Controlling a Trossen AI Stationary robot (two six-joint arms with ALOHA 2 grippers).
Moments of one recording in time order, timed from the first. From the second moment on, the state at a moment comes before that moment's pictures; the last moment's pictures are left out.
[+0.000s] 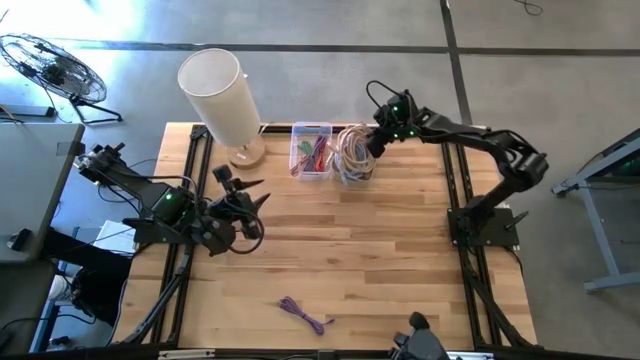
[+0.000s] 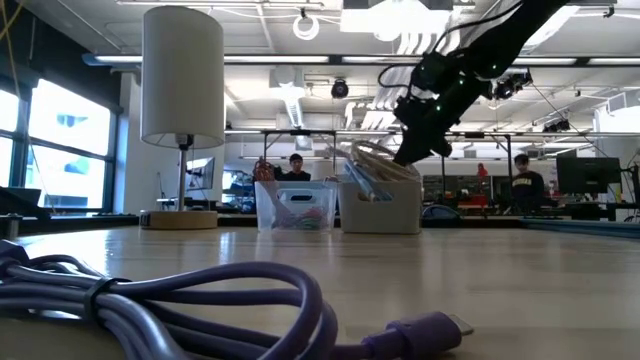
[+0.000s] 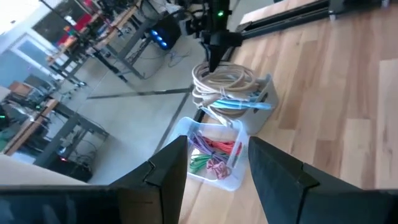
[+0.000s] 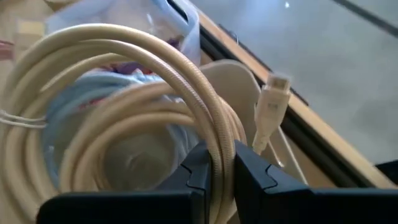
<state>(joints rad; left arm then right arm) -0.52 1.16 1.22 -0.87 -1.12 -0.21 -0.82 1.56 0.99 -0.18 -0.24 -0.03</state>
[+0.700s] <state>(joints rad) -0.52 1.16 1.22 -0.87 -1.01 -0.21 -0.85 1.64 0.99 -0.17 -0.23 0.01</state>
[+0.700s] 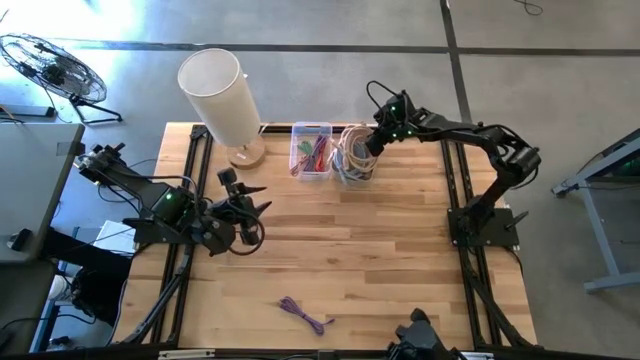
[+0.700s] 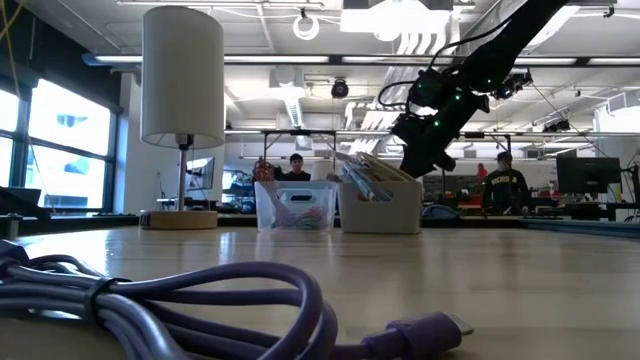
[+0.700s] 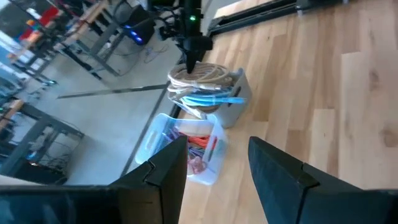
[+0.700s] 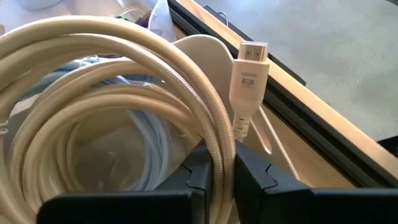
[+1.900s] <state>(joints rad) -0.52 1.31 1.42 -1.02 -0.19 0.15 -0.74 0.96 0.99 -0.41 -0.42 0.03</state>
